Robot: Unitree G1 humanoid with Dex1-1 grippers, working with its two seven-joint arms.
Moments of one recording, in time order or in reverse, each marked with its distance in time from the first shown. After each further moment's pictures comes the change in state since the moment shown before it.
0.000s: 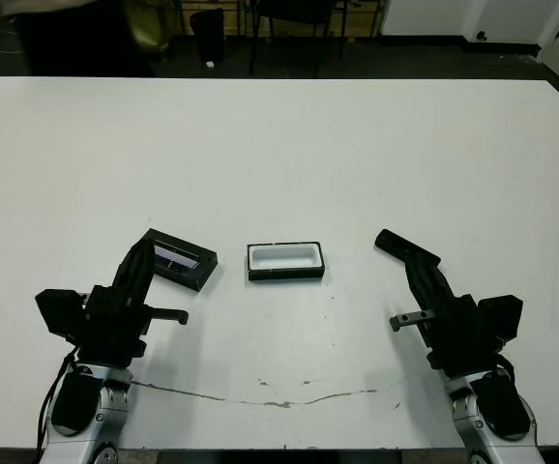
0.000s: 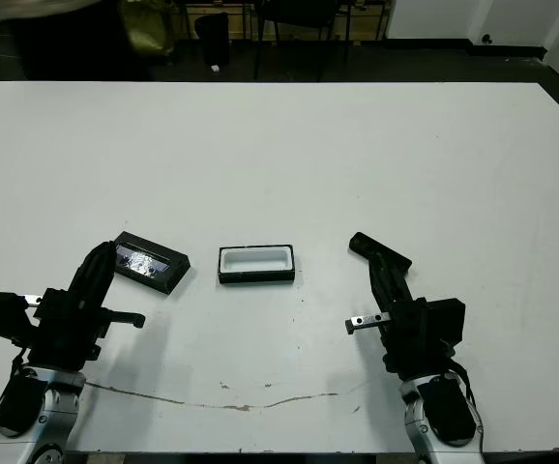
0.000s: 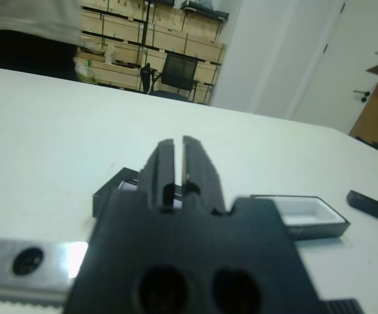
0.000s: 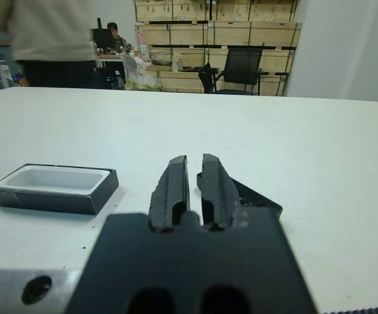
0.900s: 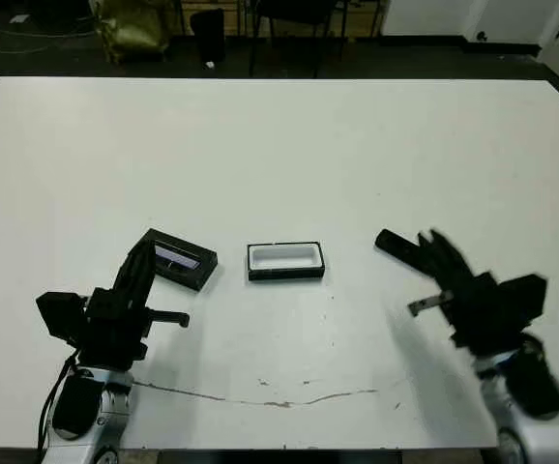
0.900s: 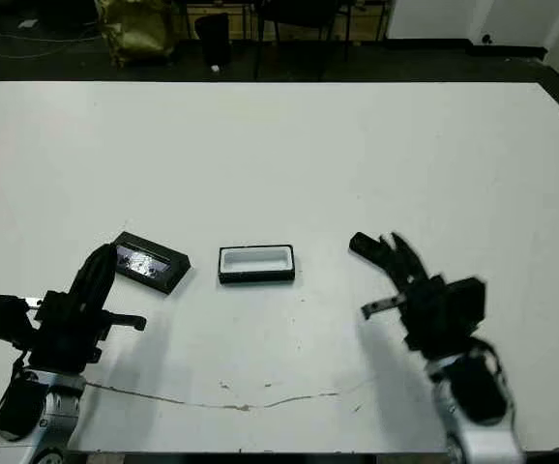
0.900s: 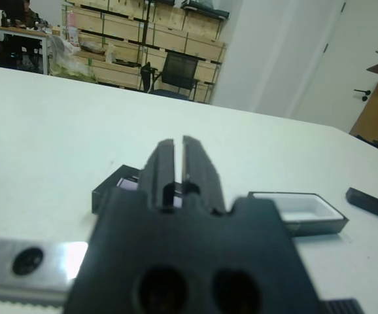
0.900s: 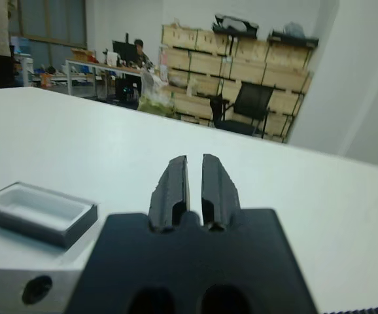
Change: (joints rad) left arm 0.023 -0.001 -0.025 -0.011 0.031 -0.002 0.018; right arm -0.154 -0.176 -0.118 0.005 0.069 0.003 0.152
